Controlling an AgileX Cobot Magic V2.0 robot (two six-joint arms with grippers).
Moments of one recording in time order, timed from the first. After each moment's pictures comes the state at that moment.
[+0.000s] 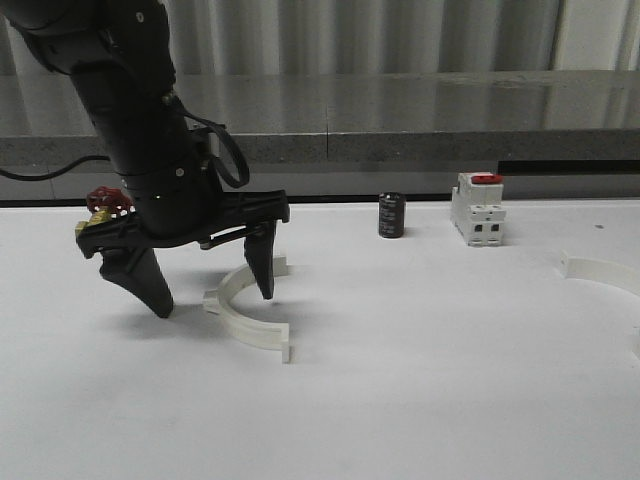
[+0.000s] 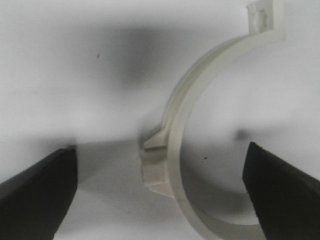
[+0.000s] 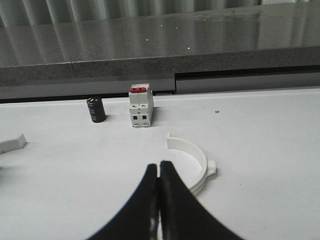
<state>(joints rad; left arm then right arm) -0.51 2.02 -1.38 -0.11 0.72 -0.38 0.11 -0.01 0.03 -0.02 0.14 0.15</state>
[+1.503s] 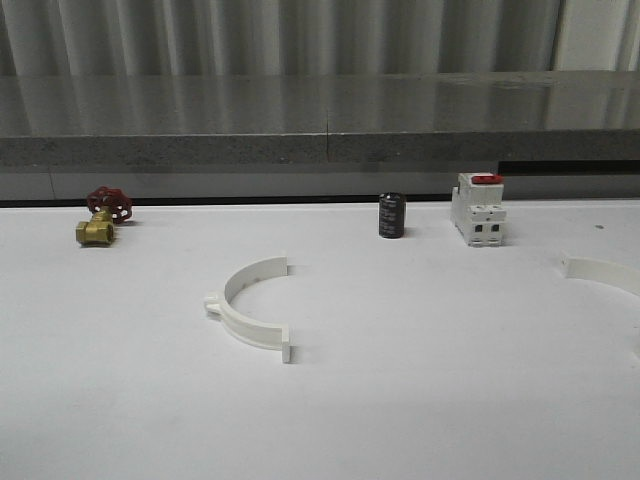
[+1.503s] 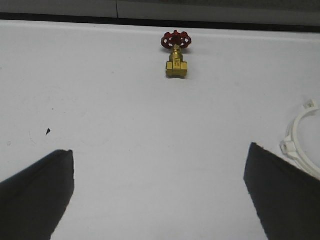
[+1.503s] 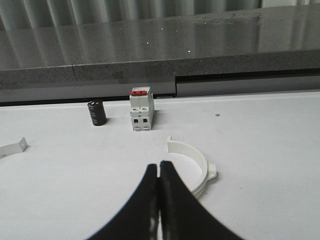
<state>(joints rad) 0.03 0.89 -0.68 -0.22 0.54 0.20 0.11 -0.01 0.03 -0.02 0.12 0.15</state>
